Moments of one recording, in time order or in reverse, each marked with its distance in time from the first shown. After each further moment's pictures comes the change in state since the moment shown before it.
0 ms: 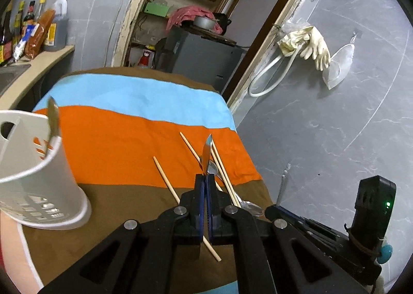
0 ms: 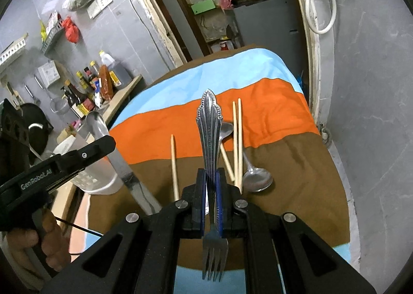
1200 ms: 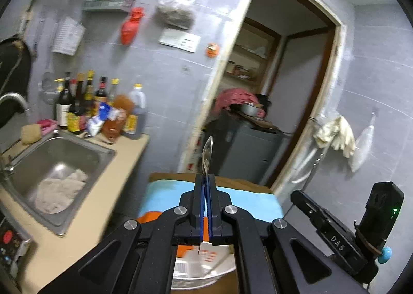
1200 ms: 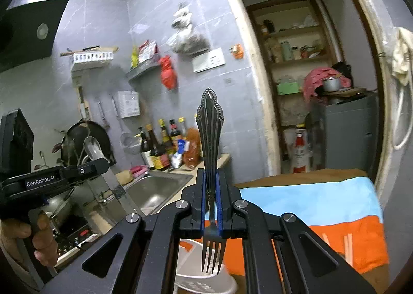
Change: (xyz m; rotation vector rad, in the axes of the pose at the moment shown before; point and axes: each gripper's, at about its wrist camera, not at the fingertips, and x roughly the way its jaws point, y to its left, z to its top) left arm -0.214 0.117 0.097 -0.060 -0.411 0.242; right arm -0.050 0.236 0.092 -0.322 -0.388 0.304
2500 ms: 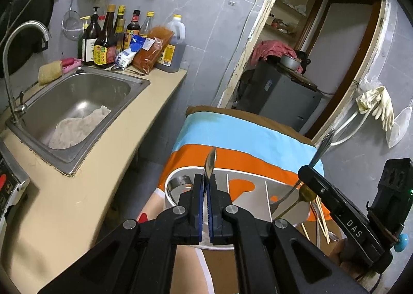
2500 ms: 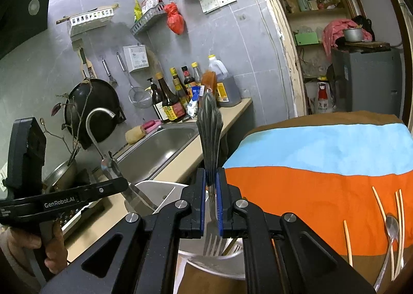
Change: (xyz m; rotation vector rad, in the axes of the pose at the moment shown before) left arm 0.059 0.050 -0.080 -0.065 0.285 0.148; right arm 0.088 -0.001 -0.094 0.065 0.237 0.109
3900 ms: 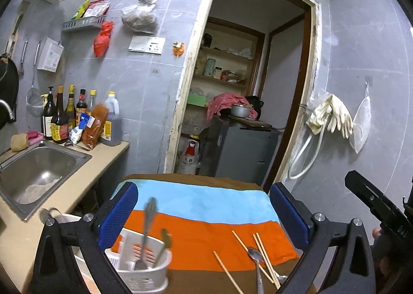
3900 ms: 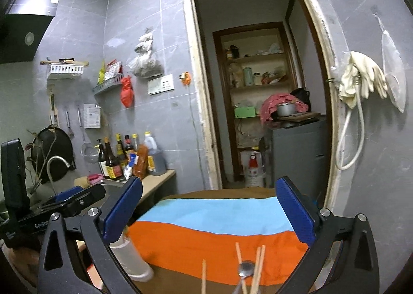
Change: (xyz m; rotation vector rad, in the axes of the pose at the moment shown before) left arm -0.031 -0.193 -0.035 0.182 -0.400 -0.107; right arm -0.218 -0.084 0.059 -0.088 -0.382 -0.340
